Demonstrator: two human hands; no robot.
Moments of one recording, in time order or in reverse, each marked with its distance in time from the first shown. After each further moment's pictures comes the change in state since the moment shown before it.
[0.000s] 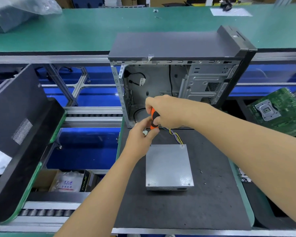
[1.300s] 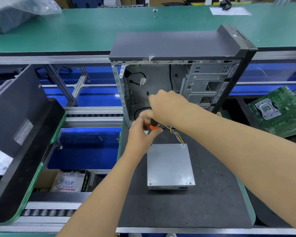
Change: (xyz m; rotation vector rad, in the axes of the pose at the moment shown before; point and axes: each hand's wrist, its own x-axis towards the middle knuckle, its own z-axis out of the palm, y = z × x) left_hand 0.004 0.002 0.003 0.045 0.100 -0.059; right_hand 0.010 -0.018 0.004 -0.233 0.177 0.171
